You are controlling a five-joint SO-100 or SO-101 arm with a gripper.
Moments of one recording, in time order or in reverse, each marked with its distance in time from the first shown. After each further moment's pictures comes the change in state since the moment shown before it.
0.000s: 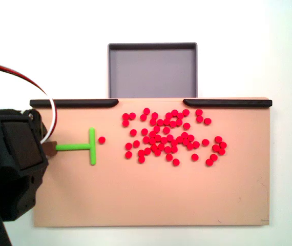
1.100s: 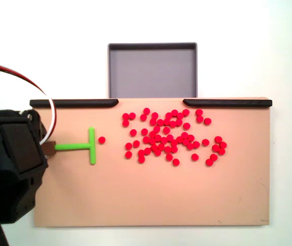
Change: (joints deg) arm 0.1 1.8 0.8 0.0 -0.4
